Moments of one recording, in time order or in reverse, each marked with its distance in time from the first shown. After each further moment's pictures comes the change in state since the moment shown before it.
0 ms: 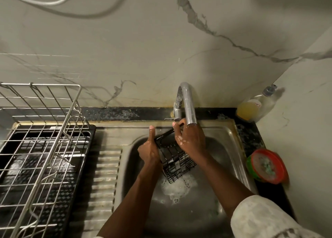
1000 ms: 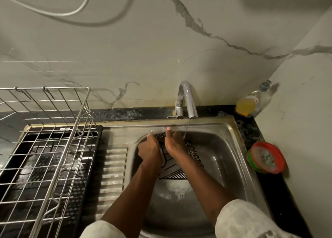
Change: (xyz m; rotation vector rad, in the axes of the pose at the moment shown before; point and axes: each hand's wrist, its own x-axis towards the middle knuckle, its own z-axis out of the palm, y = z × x) left_hand -0.003 0.022 -0.018 0.260 0.126 -0.102; right_hand -0.038 -0.059 0.034 0.455 -0.424 0.385
